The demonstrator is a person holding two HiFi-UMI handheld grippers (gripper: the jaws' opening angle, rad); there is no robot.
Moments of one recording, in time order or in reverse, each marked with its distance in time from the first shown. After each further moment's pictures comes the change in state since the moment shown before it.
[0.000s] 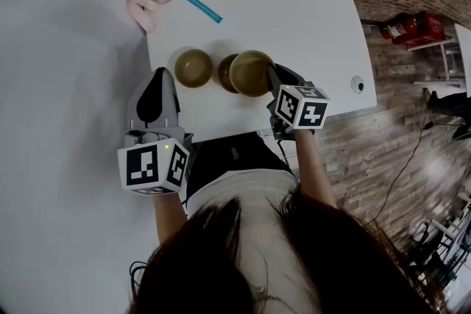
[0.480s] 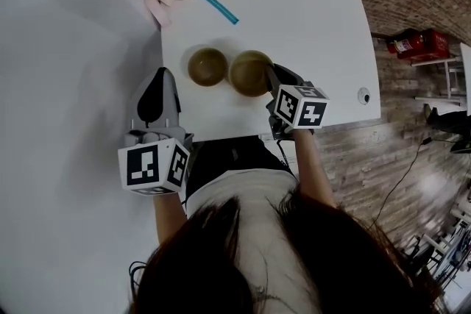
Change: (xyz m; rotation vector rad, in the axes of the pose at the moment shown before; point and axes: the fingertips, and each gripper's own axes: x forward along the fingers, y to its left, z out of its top) left arm -0.017 0.034 0.001 -0.016 -0.022 0.066; right arm 0.025 0.037 0.002 -0.045 0.021 0.061
